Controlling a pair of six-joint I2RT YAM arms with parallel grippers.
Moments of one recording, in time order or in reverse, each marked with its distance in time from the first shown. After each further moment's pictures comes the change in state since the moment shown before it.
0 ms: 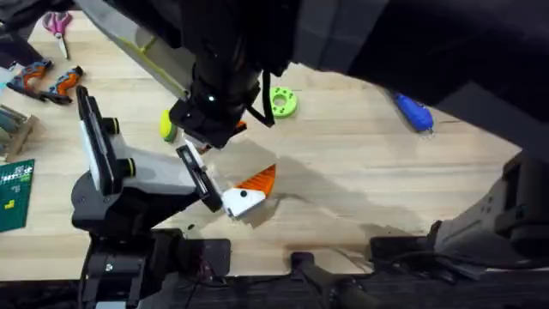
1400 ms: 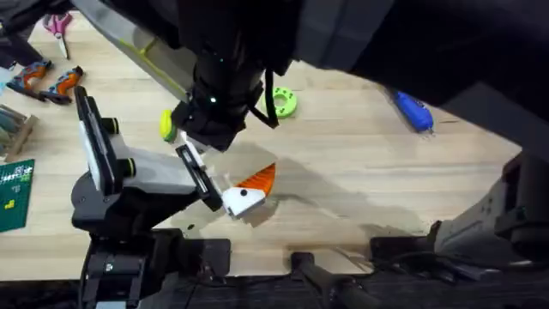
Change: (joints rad) left arm 0.001 0.000 0.000 0.002 -0.015 0.003; right arm 0.007 0.000 0.023 -0.052 0.011 0.000
